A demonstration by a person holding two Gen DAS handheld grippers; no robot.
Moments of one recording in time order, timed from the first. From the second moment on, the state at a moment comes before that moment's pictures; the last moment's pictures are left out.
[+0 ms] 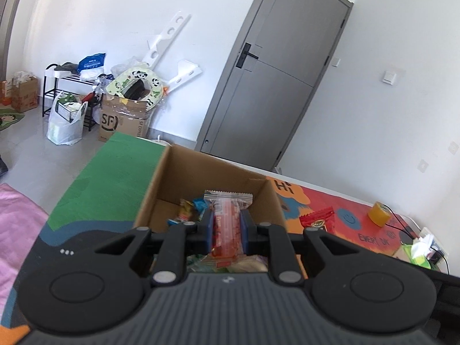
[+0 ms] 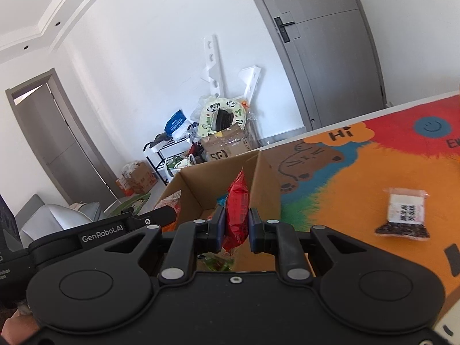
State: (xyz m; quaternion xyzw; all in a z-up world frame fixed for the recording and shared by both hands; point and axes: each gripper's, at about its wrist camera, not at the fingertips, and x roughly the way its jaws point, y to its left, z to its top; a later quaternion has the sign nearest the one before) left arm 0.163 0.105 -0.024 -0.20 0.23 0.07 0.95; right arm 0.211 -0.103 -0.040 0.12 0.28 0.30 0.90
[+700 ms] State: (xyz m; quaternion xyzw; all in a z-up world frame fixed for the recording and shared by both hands) left arm 0.156 0.150 -0.018 -0.24 0.23 0.10 0.94; right arm 0.244 -0.048 -0.036 0.10 0.30 0.31 0.90
